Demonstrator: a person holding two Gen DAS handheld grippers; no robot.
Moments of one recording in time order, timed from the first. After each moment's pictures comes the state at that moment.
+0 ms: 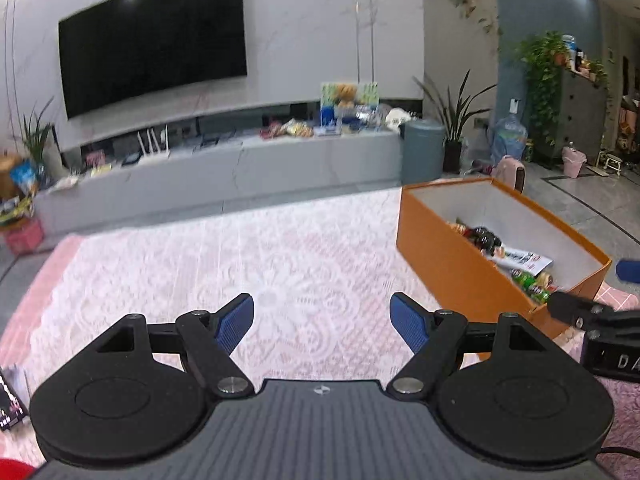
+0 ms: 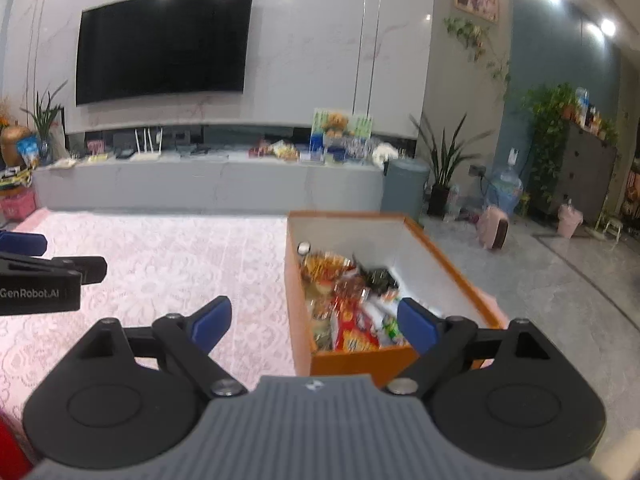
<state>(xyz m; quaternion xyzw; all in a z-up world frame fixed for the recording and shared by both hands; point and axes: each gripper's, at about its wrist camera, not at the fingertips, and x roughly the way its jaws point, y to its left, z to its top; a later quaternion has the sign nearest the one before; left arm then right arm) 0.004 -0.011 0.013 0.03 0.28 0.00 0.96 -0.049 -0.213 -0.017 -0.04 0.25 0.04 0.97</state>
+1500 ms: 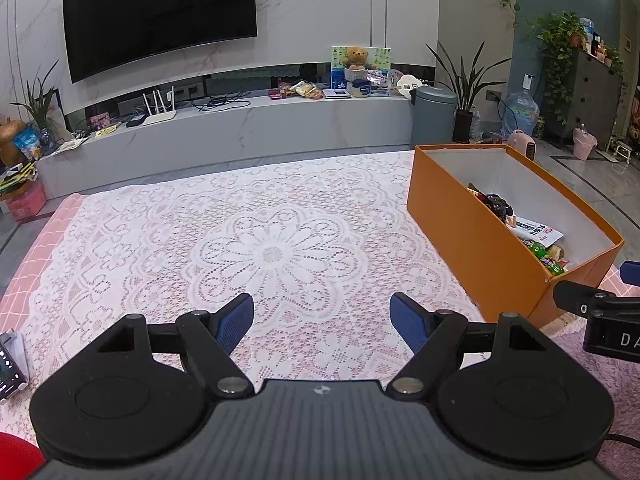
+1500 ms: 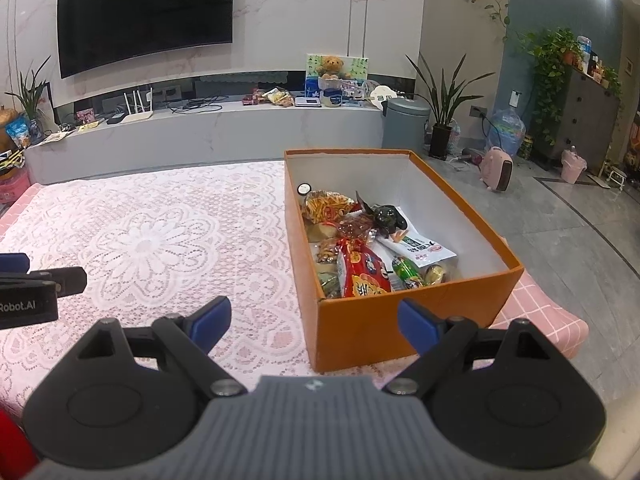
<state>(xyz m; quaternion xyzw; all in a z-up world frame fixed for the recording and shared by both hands) 0.003 -0.008 0.005 0.01 0.34 0.02 0.94 -0.035 -0.215 -0.038 -0.02 0.31 0.03 0.95</state>
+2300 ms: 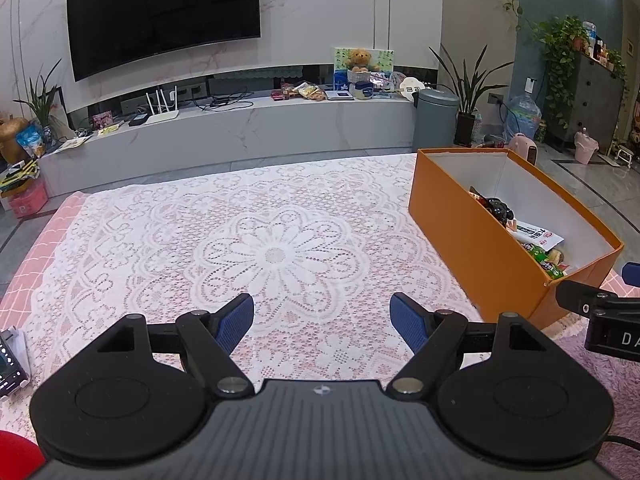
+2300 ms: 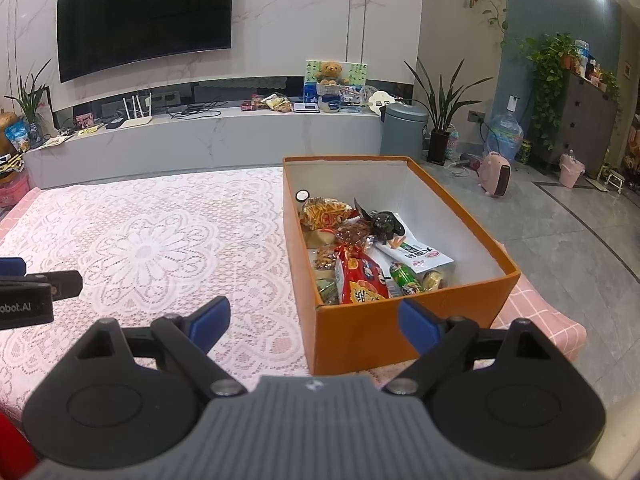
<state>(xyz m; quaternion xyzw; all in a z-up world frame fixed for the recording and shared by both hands) 0.001 -0.006 0.007 0.01 0.33 0.02 0.94 -0.039 -0.213 -0.039 -0.02 0.30 0.03 0.95</state>
